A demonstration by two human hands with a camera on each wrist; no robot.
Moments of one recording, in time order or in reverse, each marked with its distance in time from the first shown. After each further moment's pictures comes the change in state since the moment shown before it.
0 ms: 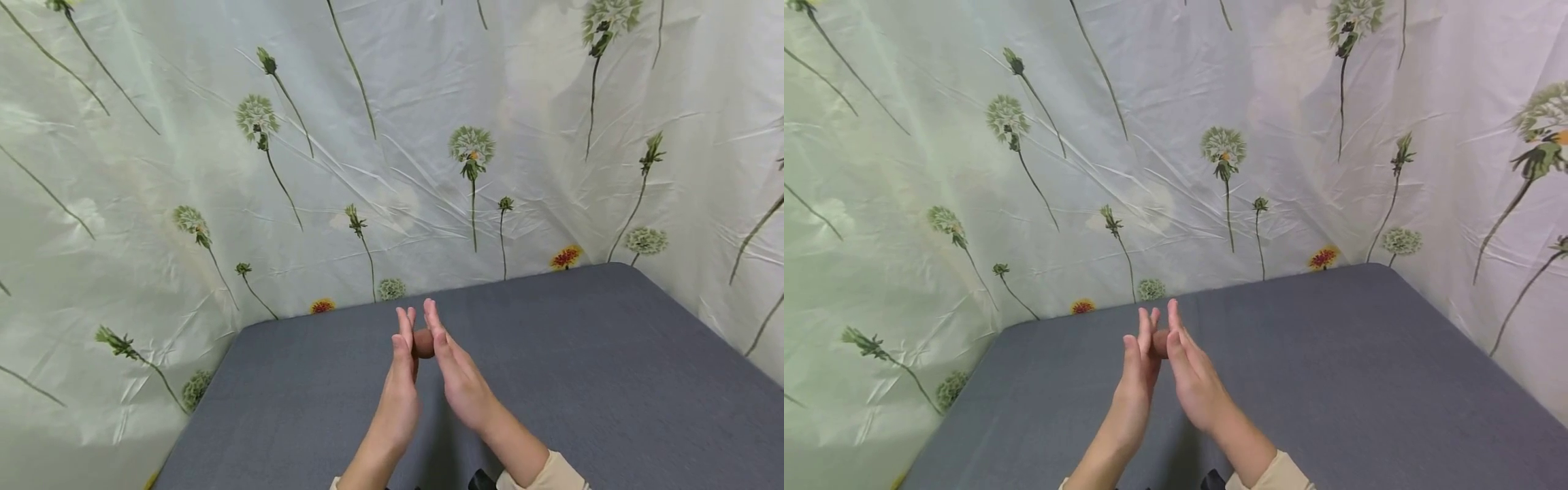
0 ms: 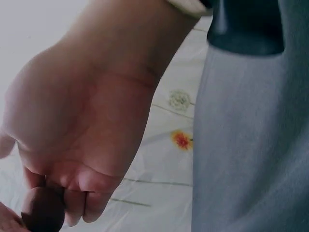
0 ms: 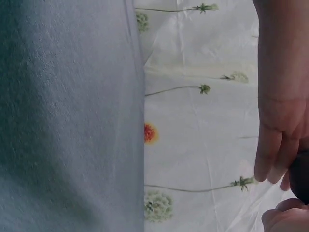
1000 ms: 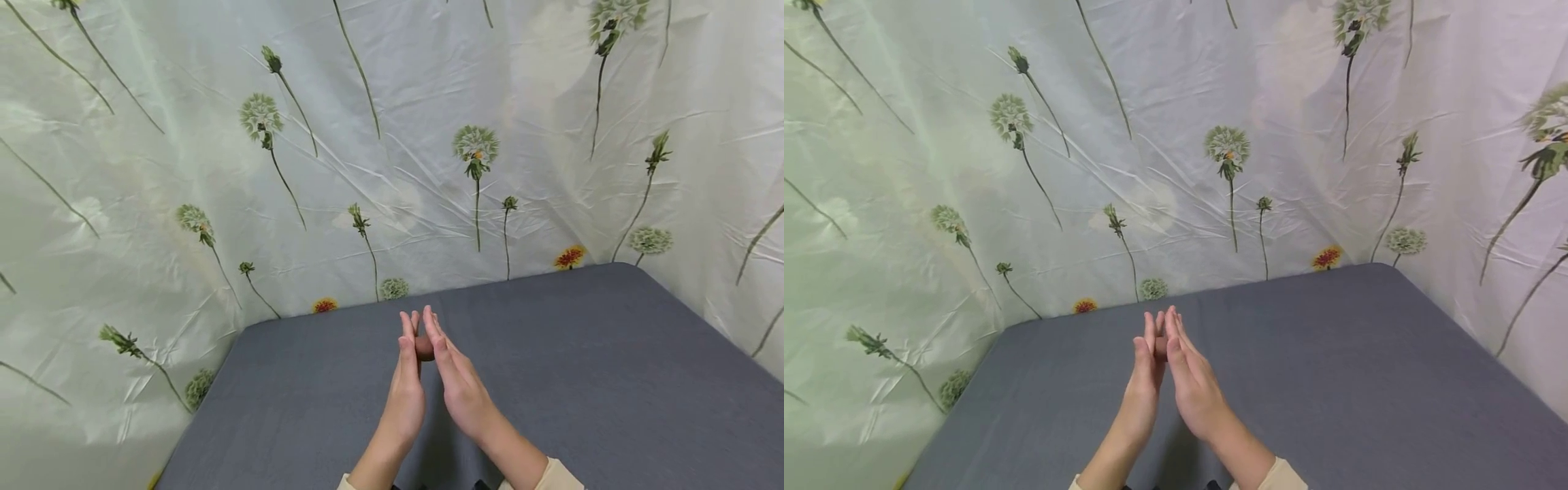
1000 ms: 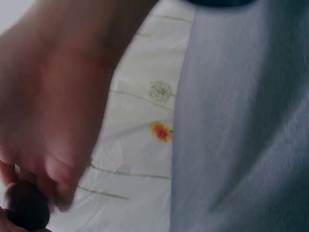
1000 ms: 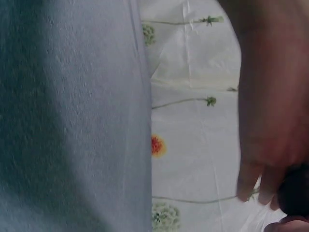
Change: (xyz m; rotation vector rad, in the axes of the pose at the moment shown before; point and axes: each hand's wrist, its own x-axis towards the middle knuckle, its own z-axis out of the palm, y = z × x) left_hand 0.007 -0.017 0.004 0.029 0.063 0.000; right_hand -0.005 -0.003 0.010 -0.020 0.050 0.047
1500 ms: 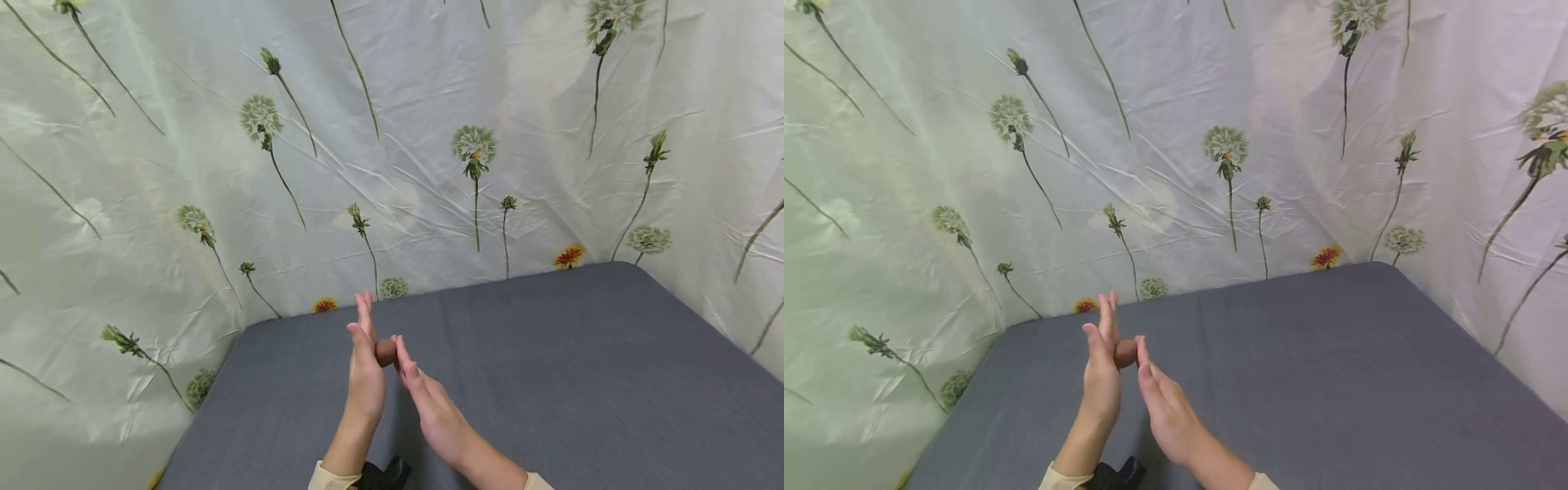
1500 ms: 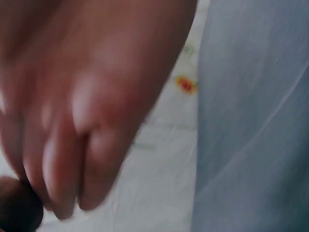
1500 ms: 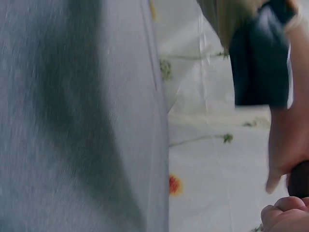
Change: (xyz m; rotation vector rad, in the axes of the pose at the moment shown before) left_hand 0.012 0.003 -0.039 0.006 0.188 0.129; right_hand -0.009 0.005 0.026 0.161 -0.238 0.055
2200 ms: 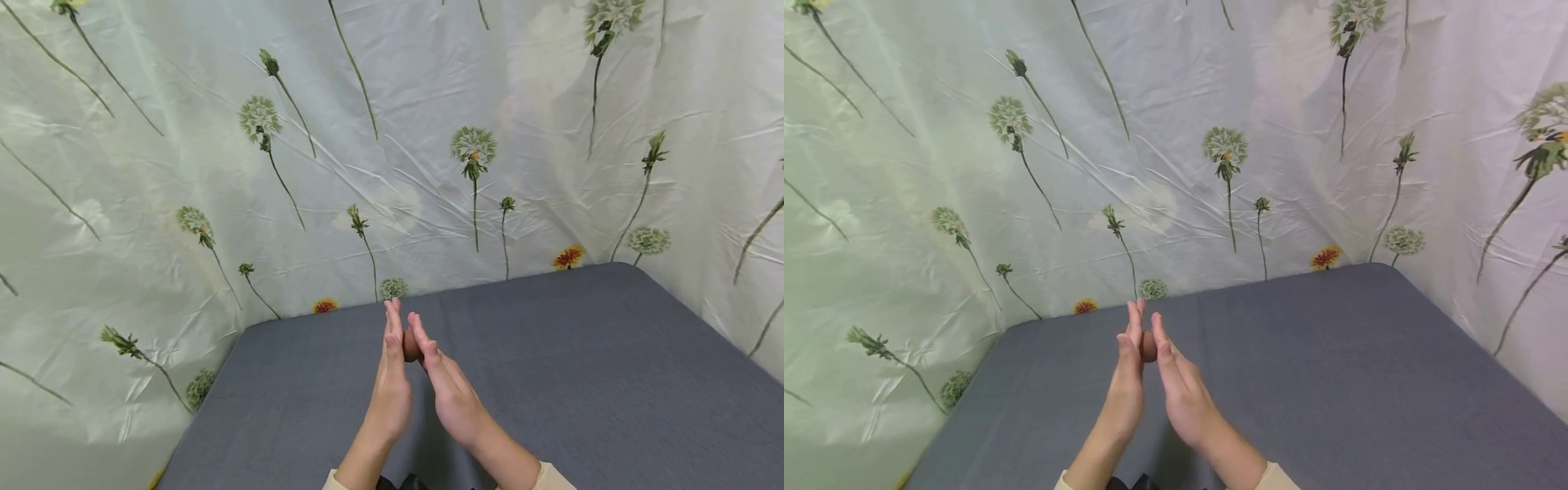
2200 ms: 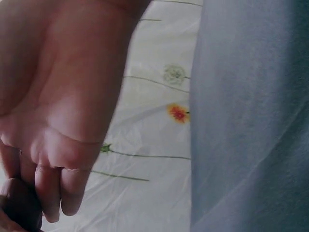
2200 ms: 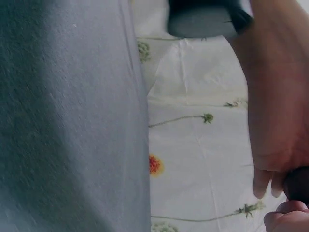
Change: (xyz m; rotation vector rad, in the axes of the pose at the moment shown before) left_hand -0.014 0.002 0.021 0.076 -0.153 0.001; right_hand 0.002 -0.013 -0.018 -0.042 0.136 -0.084
